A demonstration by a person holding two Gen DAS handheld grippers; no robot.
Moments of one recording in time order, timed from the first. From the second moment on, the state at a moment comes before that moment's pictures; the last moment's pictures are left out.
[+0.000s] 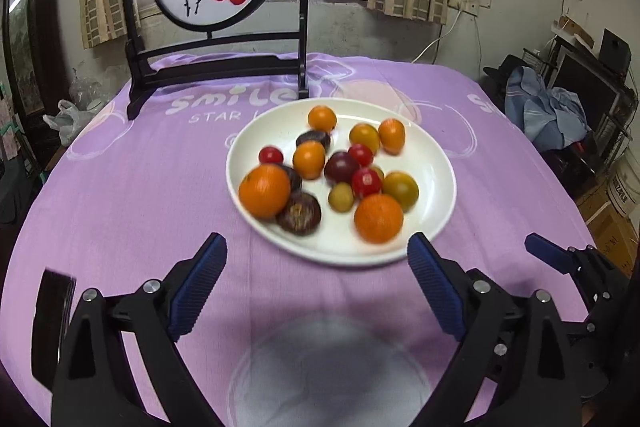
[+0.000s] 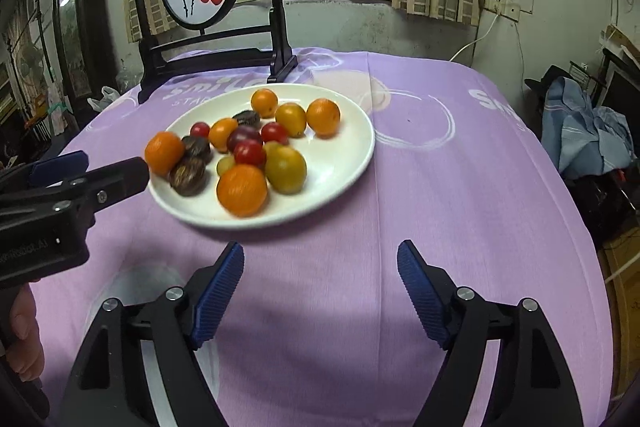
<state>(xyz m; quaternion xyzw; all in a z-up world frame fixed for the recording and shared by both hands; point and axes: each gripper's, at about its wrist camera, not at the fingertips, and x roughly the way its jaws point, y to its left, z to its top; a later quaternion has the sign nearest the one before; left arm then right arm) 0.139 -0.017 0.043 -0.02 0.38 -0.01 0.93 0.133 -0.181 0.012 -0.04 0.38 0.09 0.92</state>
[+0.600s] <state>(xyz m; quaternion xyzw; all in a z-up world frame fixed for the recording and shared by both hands) 0.104 -0.003 -0.007 -0.02 0.41 0.00 0.91 0.106 -0.196 -0.013 -0.05 0.39 0.07 0.92</state>
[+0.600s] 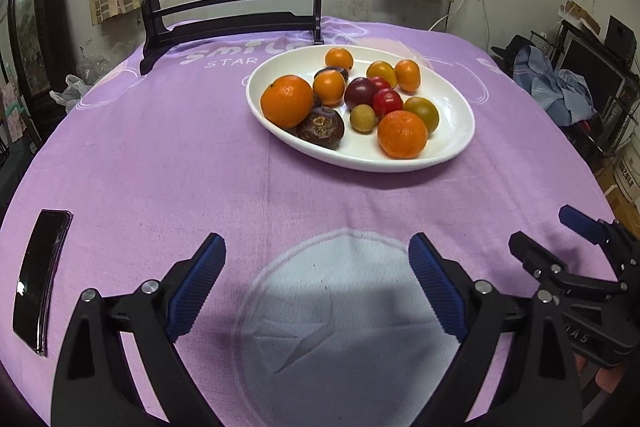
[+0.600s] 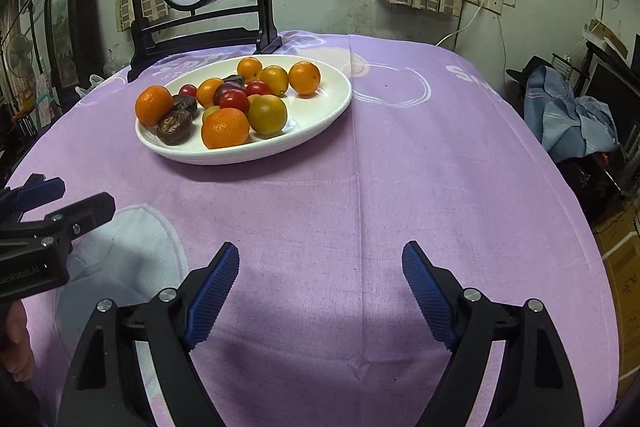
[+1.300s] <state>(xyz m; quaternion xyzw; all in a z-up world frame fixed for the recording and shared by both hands) 0.100 -0.004 -0.006 -0.03 0.43 -0.03 0.90 0.098 -0.185 -0.015 -0.07 0.40 0.09 0.91</state>
